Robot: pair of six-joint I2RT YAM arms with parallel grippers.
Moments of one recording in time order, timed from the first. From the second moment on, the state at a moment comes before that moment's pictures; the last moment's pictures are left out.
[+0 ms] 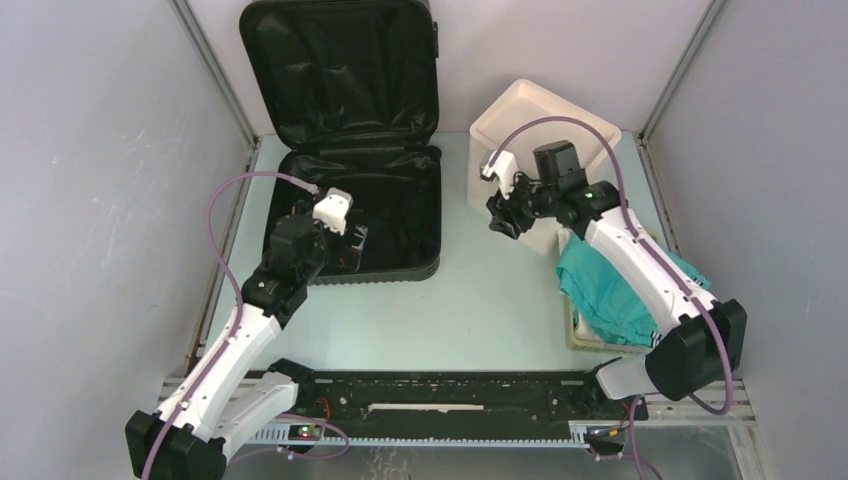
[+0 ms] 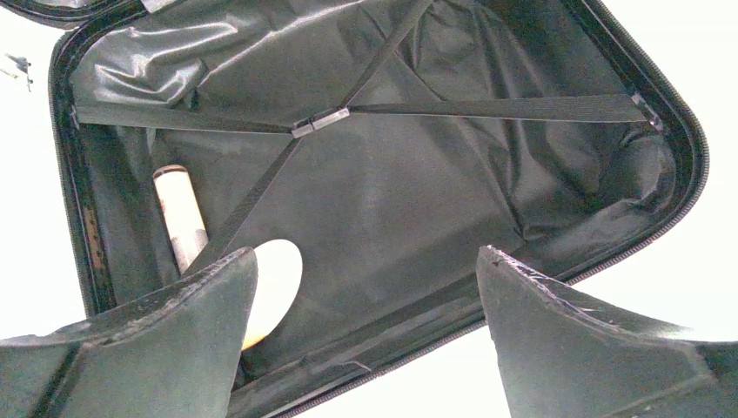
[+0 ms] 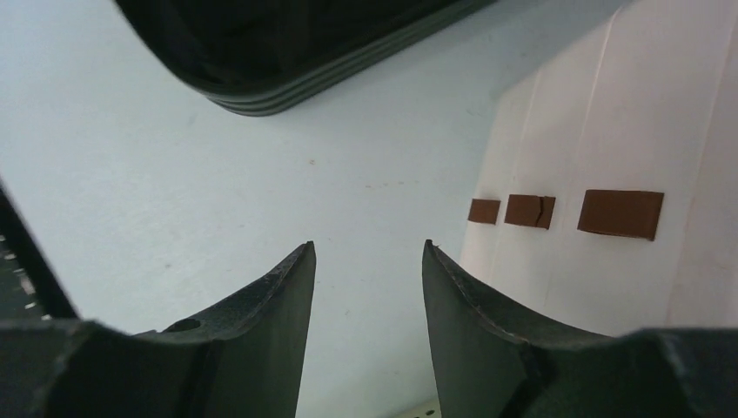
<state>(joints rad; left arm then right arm) -0.34 0.85 0.71 -0.27 -0.04 0.17 0.43 1.42 1.31 -0.65 -0.37 -0.52</state>
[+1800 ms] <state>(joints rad) -0.51 1.03 0.74 -0.01 0.43 -0.05 0.17 1.70 1.82 -0.96 -0.43 -0.51</state>
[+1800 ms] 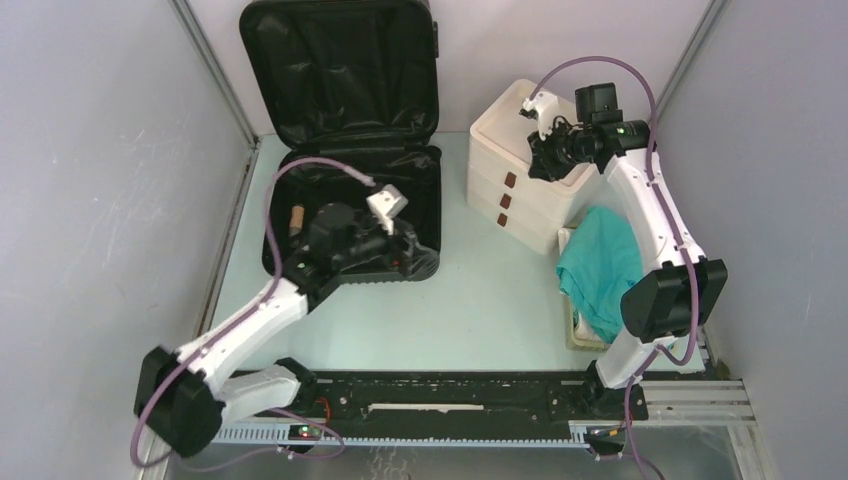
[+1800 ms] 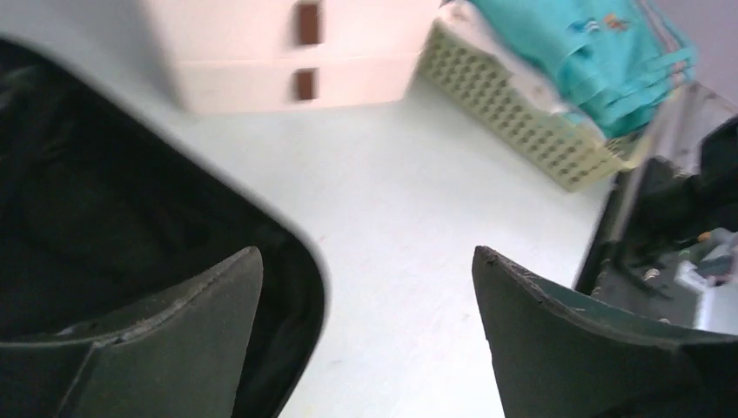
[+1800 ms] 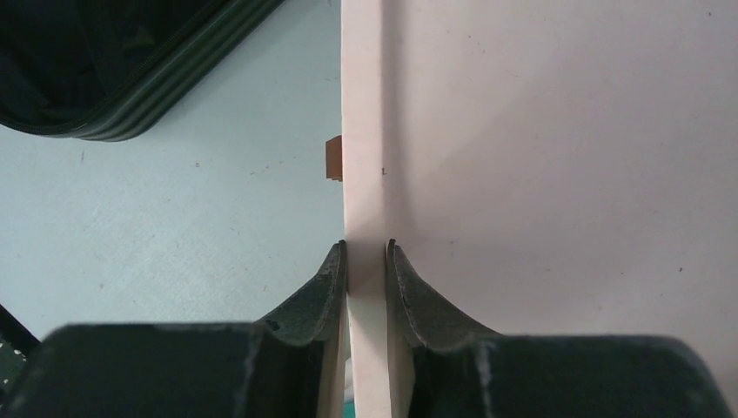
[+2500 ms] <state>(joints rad) -0.70 1.89 1.23 0.39 0.28 -0.36 0.15 1.67 1.78 -0.92 -0.49 -0.50</state>
